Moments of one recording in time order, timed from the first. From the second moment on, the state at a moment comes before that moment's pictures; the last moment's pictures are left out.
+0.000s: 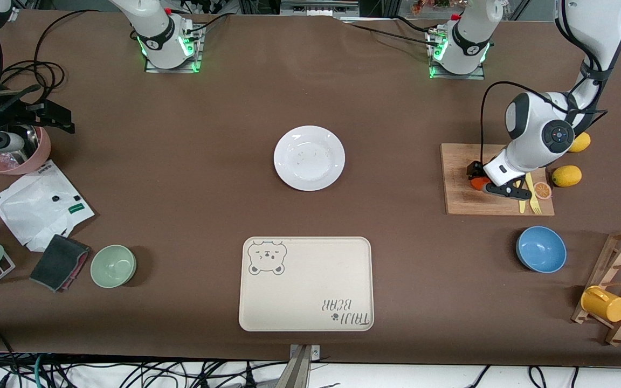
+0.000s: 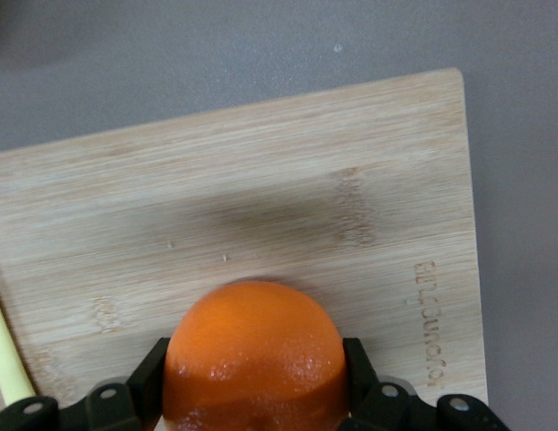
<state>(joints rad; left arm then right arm) 0.12 0.28 -0.09 -2.37 0.04 2.55 0.17 0.07 0.08 -0.04 -1.54 -0.01 1.49 -0.12</state>
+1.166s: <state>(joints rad) 0.11 0.17 -0.38 -1.93 0.03 1.95 -0.13 0.07 0.08 -0.05 -1.54 -0.01 1.49 -0.12</state>
